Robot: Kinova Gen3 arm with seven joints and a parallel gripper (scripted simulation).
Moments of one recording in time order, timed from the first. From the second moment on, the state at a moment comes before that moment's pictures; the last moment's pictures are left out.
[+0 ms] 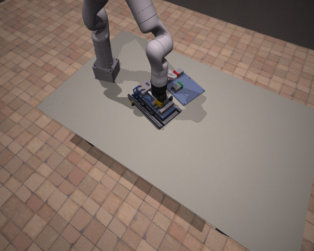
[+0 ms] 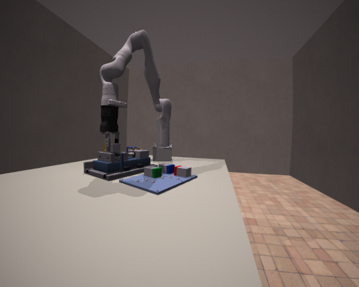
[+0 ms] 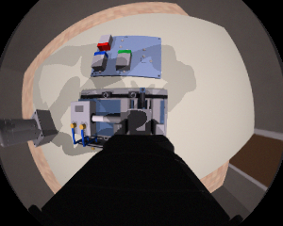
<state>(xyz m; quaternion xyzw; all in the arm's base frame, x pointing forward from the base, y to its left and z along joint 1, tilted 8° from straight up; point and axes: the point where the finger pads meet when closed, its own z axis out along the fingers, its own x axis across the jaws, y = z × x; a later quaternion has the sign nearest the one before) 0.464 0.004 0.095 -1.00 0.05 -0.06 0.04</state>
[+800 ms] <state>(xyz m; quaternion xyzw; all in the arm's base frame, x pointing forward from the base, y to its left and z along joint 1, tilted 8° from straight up) 0.464 0.004 0.095 -1.00 0.05 -0.06 0.04</state>
